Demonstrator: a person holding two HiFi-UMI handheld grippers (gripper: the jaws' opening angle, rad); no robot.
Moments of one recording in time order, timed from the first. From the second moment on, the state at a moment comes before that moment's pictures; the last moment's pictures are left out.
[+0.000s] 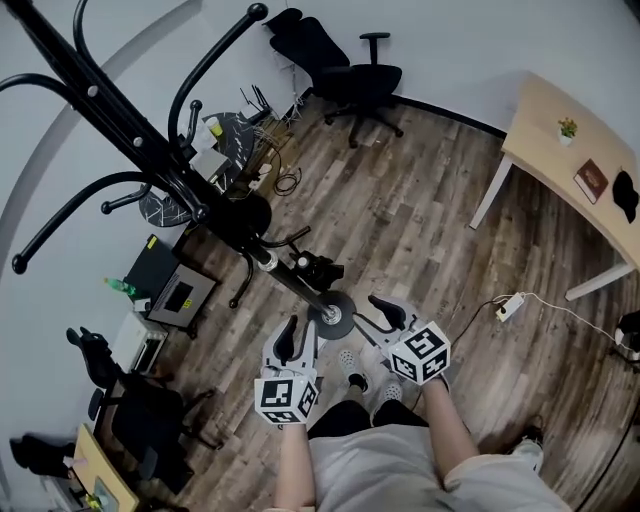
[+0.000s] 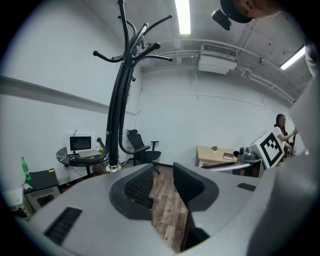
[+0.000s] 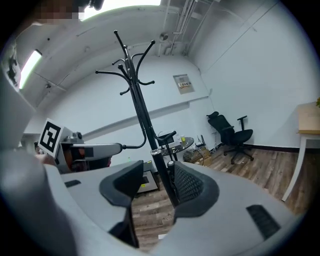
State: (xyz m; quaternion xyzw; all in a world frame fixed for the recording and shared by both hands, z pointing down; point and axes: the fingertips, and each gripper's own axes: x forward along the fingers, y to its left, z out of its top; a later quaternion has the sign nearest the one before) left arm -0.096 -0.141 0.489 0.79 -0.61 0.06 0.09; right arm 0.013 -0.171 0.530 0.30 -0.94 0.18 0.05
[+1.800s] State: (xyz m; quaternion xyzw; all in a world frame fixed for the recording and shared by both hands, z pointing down) left arm -0.134 -0.219 0.522 0.81 -0.56 0.13 0.11; right arm -0.188 -0.329 0.735 0.14 -0.95 0.05 0.27
